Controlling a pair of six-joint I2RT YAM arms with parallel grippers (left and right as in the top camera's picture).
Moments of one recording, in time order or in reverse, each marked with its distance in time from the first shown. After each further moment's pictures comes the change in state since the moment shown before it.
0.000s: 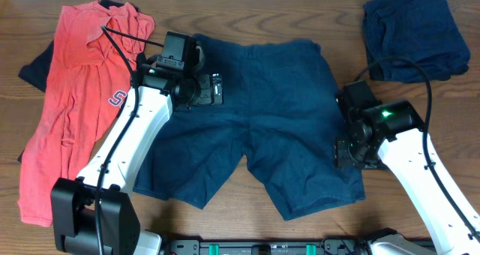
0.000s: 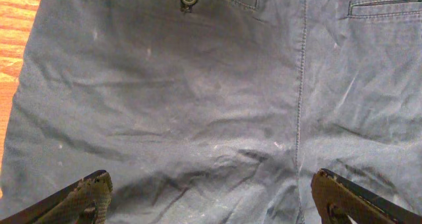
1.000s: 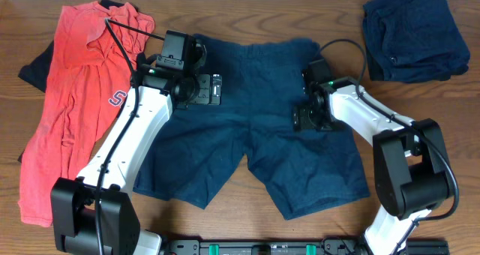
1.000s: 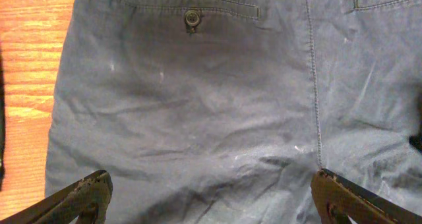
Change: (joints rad) left arm 0.001 0.000 0.000 0.033 -0.046 0.138; right arm -0.008 0.579 0.050 0.649 -0.122 -0.078
